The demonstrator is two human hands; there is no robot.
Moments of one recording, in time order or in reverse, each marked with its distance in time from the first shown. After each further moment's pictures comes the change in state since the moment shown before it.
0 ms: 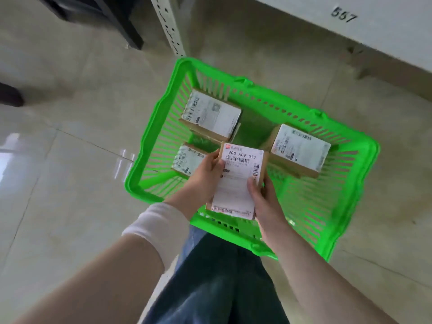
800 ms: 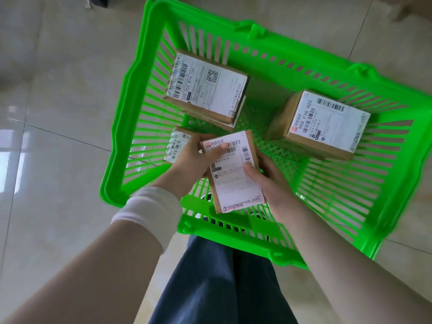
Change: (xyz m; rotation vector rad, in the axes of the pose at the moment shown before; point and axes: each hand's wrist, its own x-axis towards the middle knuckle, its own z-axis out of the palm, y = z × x) left_hand 0.089 -0.045 -0.013 -0.076 -0.098 -0.042; right_hand 0.081 0.039 -0.005 -0.135 -0.115 0.079
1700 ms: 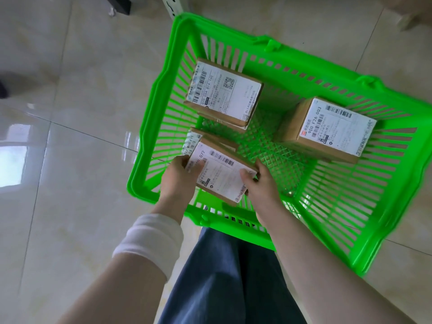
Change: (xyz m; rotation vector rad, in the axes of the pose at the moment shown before) left_hand -0.034 -0.023 -0.034 0.332 0.360 -0.064; right_hand -0.018 -0.011 0.050 -0.075 0.199 0.100
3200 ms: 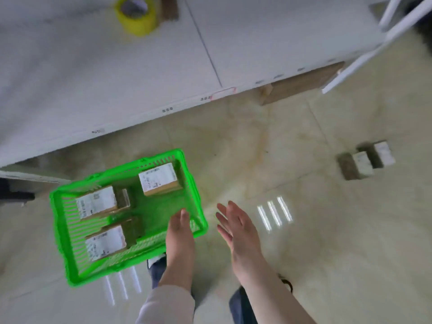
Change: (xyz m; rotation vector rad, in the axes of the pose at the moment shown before) left_hand -0.351 0.129 0.095 -0.012 -0.260 0.301; right_hand -0.316 0.004 -0.235 1.080 0.356 -0.145
